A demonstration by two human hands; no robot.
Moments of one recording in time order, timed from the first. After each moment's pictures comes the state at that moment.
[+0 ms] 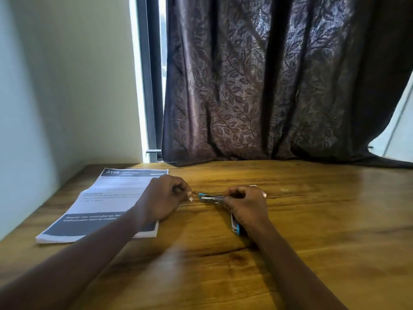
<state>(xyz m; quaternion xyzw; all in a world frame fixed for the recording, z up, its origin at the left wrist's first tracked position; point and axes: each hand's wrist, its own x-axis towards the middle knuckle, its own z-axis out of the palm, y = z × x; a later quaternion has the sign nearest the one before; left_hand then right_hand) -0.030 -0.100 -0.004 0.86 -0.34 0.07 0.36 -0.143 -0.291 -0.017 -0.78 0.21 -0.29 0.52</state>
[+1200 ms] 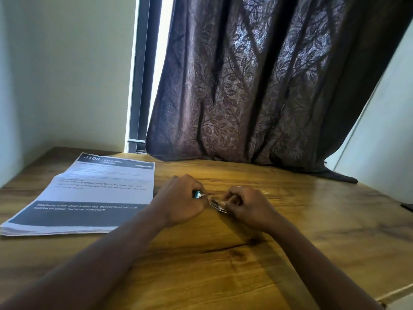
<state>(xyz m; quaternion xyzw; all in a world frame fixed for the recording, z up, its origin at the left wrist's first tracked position) -0.064 -0.122 -0.003 0.81 -0.44 0.06 0.38 -0.162 -0.311 0.007 -0.96 0.12 -0.14 0.20</state>
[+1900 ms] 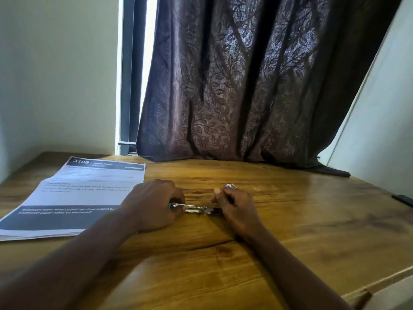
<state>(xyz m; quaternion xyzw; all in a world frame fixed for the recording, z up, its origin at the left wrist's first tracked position) -0.054 -0.097 -0.005 0.86 -0.46 0.12 0.15 -0.163 -0.311 -0.029 -0.89 0.10 -0.30 0.33</state>
